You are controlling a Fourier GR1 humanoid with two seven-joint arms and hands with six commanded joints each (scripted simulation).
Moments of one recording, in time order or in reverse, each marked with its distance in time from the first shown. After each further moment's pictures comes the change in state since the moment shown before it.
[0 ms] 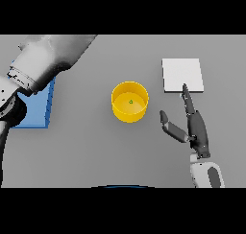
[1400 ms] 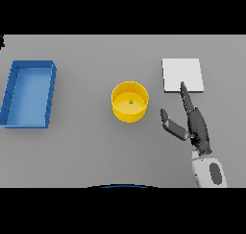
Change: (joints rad) left arm 0.629 0.317 0.758 0.129 1.239 0.396 0.355; right arm -0.042 -0.031 -0.008 0.045 -0.029 0.039 -0.022
